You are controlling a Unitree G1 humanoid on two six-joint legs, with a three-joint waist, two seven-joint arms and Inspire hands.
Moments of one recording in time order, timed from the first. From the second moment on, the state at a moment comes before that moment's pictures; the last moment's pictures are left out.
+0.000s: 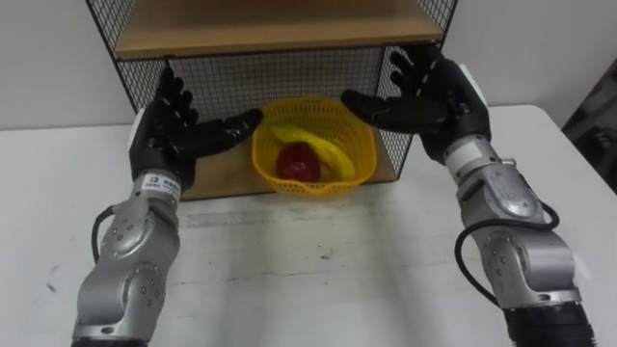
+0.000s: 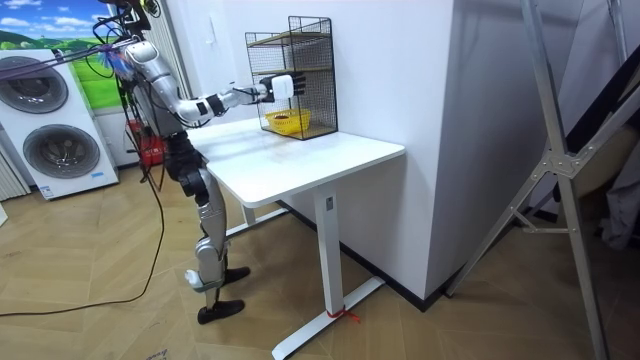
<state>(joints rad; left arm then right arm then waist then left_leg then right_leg) -0.13 0.14 0.05 0.00 -0.47 0.12 0.12 -0.24 -0.24 -0.01 0.02 0.37 0.17 0.08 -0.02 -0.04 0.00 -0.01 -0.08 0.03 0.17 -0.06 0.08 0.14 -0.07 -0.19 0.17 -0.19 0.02</state>
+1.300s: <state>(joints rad) 0.36 0.18 0.05 -0.25 -0.49 -0.14 -0.05 0.34 -0.26 -0.10 -0.30 0.19 -0.09 0.01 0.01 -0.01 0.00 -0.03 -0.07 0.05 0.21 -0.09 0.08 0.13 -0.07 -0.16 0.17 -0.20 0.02</state>
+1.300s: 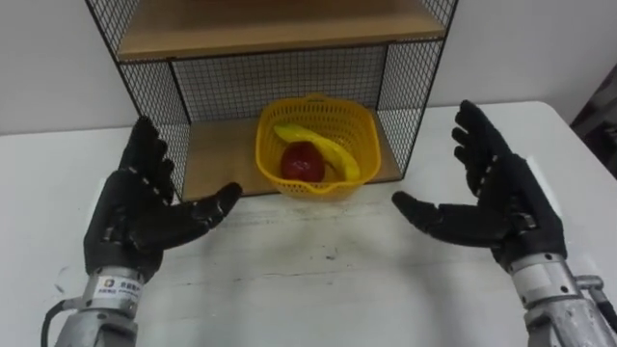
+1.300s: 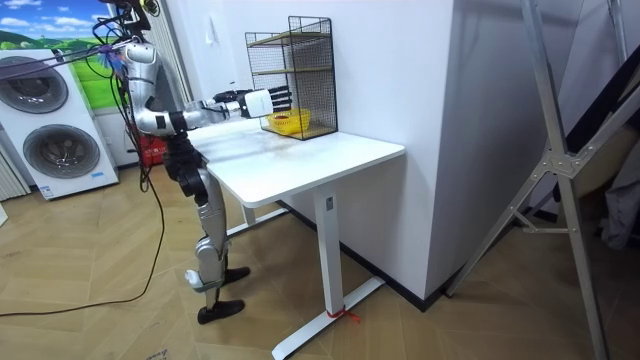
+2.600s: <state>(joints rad) 0.40 0.59 1.04 0.64 -1.15 -0.26 1.08 0.45 -0.59 -1.10 0.52 1.24 -0.21 -1.06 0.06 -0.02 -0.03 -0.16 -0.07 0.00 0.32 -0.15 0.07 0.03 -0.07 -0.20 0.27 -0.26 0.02</state>
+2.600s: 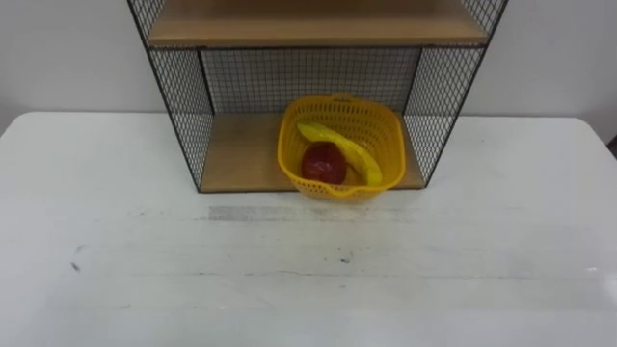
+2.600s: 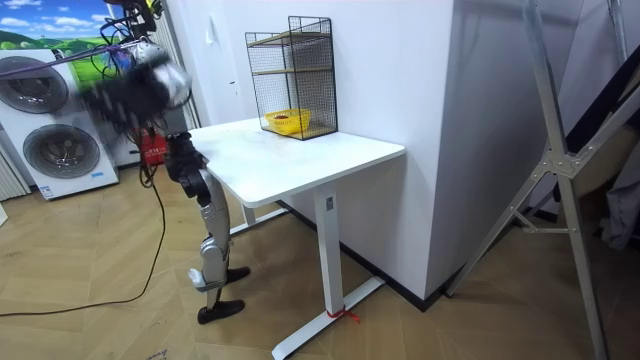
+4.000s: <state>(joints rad) 0.27 0.21 0.19 1.09 -0.42 -0.02 0.33 0.12 -0.23 -0.16 1.25 0.29 0.02 -0.27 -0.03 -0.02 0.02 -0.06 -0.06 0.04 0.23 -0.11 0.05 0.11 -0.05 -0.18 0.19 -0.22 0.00</state>
